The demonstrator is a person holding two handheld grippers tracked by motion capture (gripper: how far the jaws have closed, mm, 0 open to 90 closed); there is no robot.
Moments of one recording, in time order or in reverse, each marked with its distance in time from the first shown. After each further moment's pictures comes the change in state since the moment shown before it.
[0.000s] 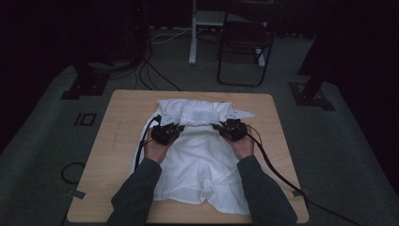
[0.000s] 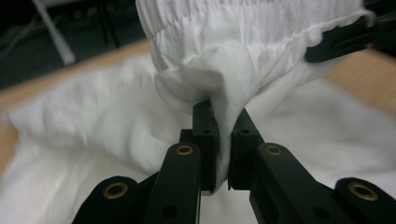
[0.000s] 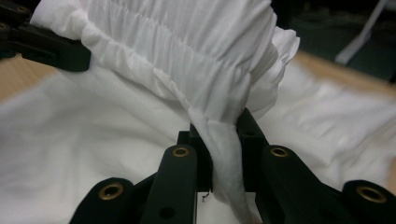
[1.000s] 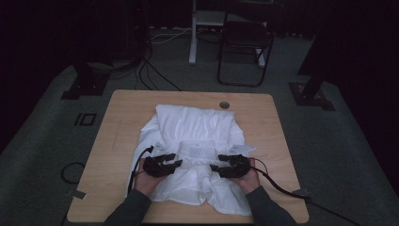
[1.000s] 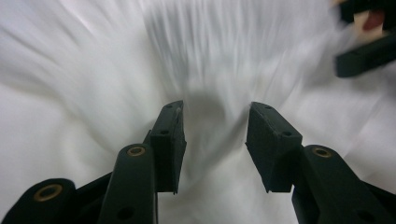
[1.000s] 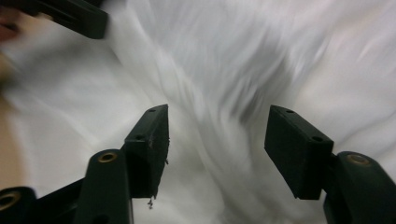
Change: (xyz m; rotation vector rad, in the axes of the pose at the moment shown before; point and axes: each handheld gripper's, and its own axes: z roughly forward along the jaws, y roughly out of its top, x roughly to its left) left arm -0.021 -0.087 -0.026 0.134 -0.123 -0.100; right arm 0.051 -0.090 -0.031 0.169 0.160 0.037
